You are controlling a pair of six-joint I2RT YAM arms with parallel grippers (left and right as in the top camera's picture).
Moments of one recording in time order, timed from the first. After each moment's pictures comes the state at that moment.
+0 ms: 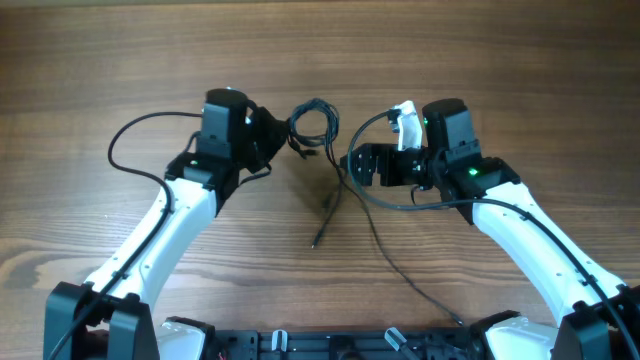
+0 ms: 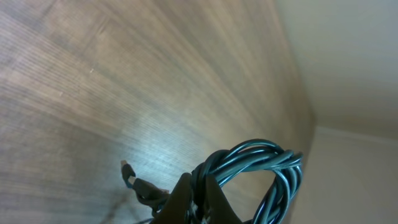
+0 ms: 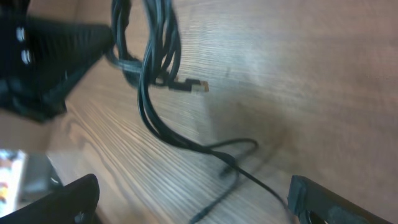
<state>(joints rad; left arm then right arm) -0.27 1.46 0.90 -0.17 0.29 -1.08 0.34 1.42 0.88 -0.31 -0.59 0.37</state>
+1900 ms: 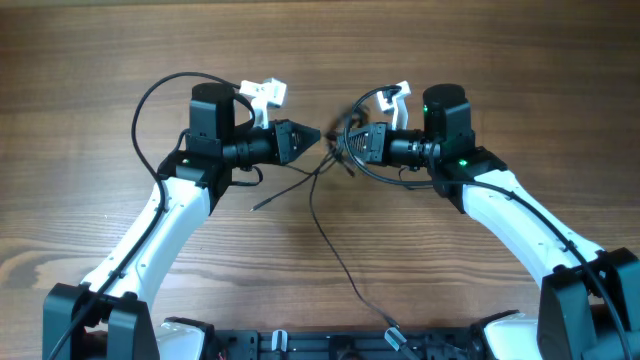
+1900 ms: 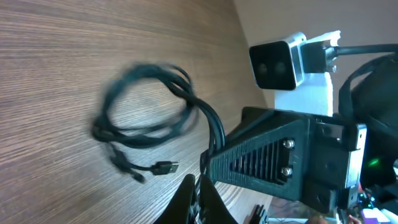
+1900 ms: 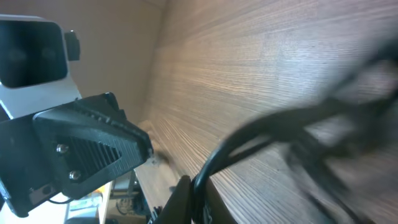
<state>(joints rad) -0.23 1.46 0.90 -0.09 0.85 -0.49 0.32 1.54 0.87 0.05 -0.84 0.70</state>
